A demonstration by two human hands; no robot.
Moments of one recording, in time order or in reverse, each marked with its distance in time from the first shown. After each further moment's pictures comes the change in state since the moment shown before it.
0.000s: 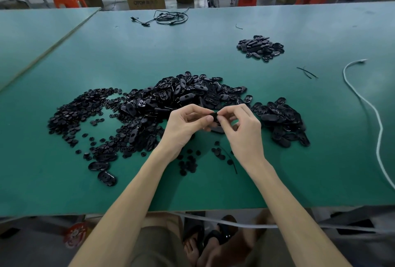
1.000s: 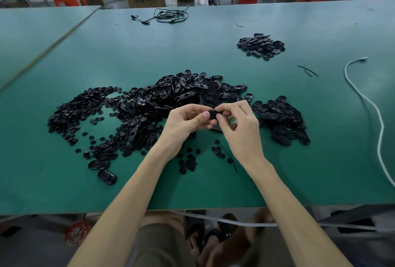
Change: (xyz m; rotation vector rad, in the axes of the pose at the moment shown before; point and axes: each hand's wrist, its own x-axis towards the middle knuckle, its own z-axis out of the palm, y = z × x) left_hand 0.003 -0.003 -0.003 -0.142 -0.008 -0.092; right_hand 0.000 0.003 0.003 -0.021 0.001 -0.068
